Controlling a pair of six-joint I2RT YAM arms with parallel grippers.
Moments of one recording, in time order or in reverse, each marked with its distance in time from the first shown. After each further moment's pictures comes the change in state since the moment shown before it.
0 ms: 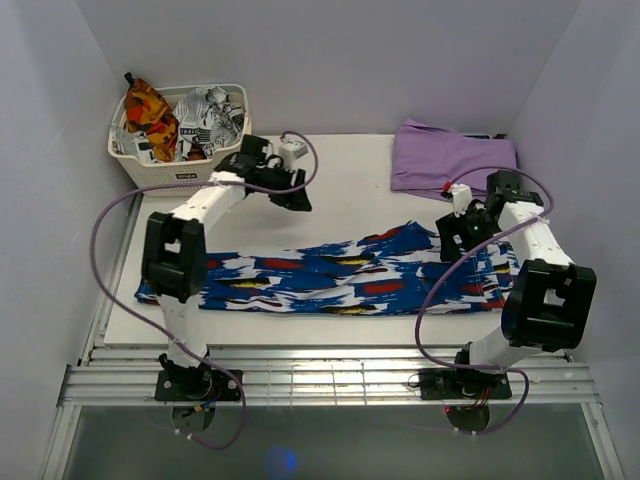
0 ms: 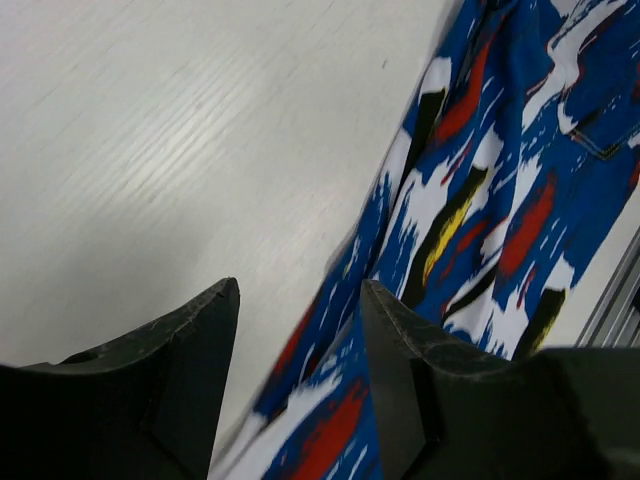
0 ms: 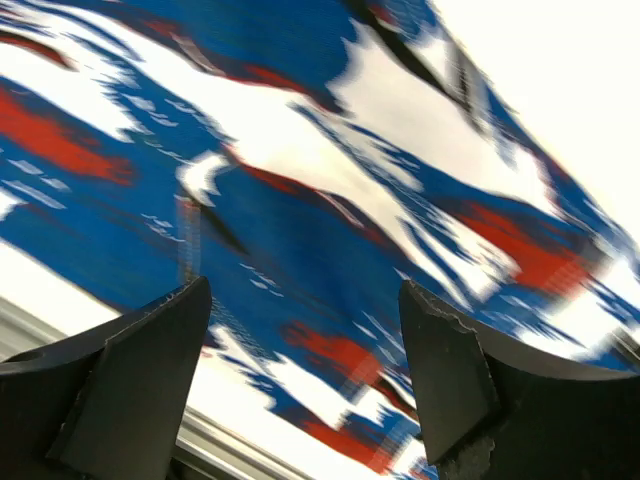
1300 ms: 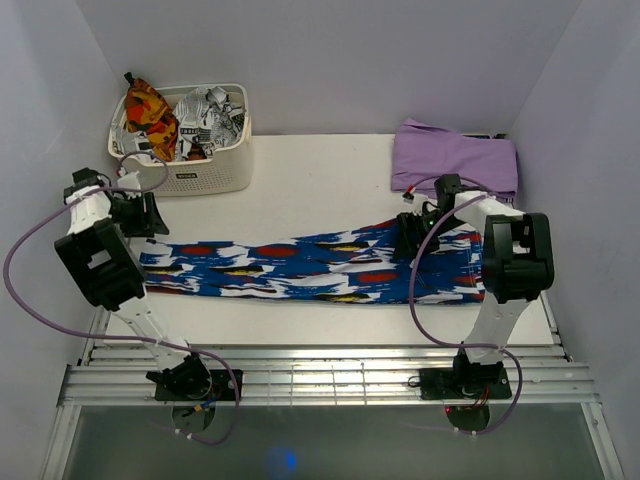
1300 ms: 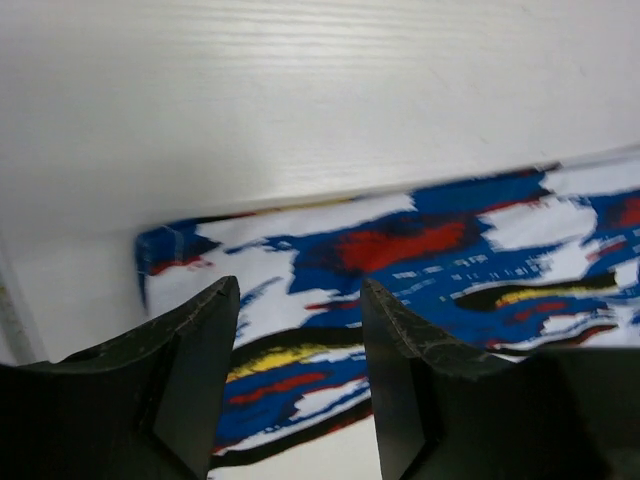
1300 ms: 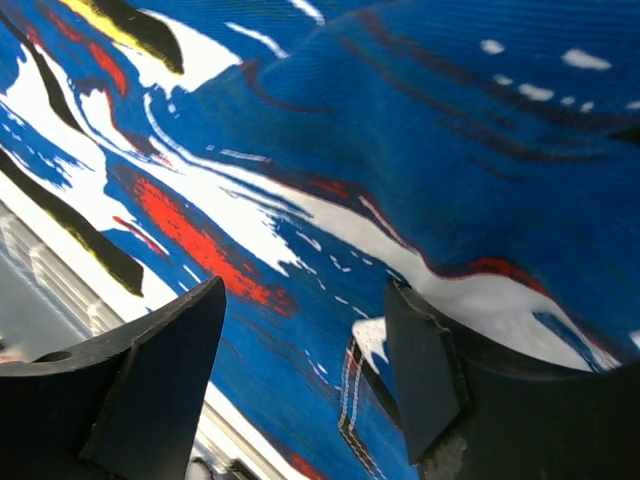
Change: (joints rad) left arm 0.916 -0.056 -0.045 -0.488 -0.134 0.365; right arm 0.231 0.355 0.069 0.154 -0.251 0.438
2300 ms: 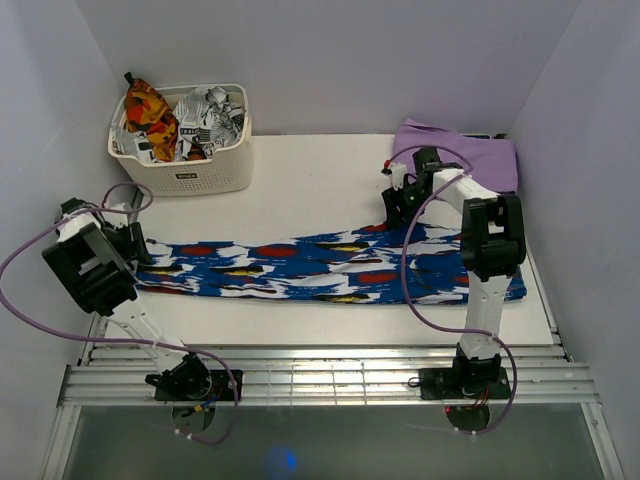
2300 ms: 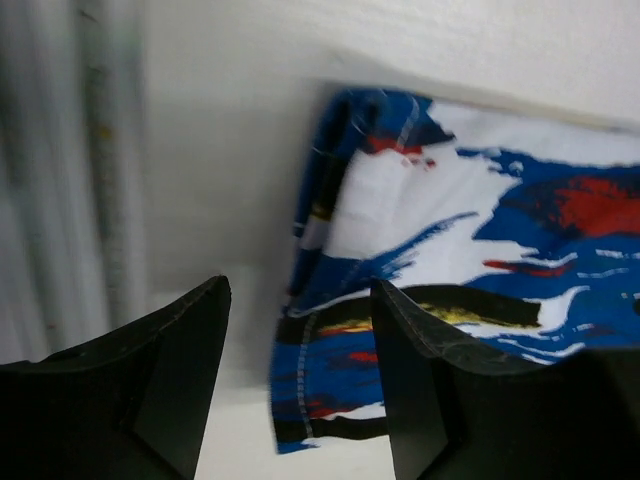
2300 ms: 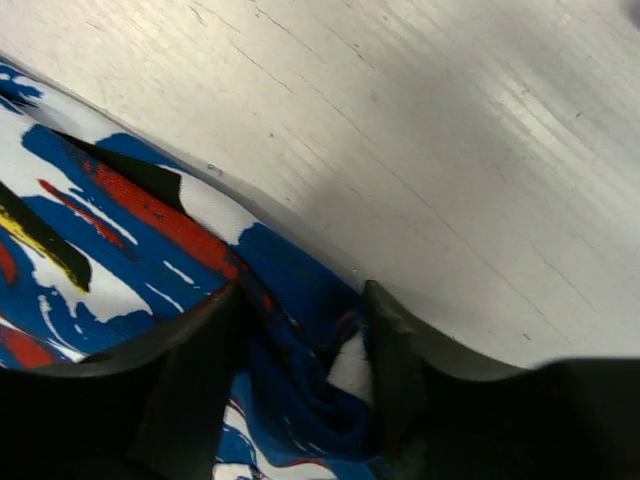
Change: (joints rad) left arm 0.125 -0.030 -0.187 0.124 -0.210 0.015; right arm 0.090 0.234 0.362 0.061 0.182 -0.172
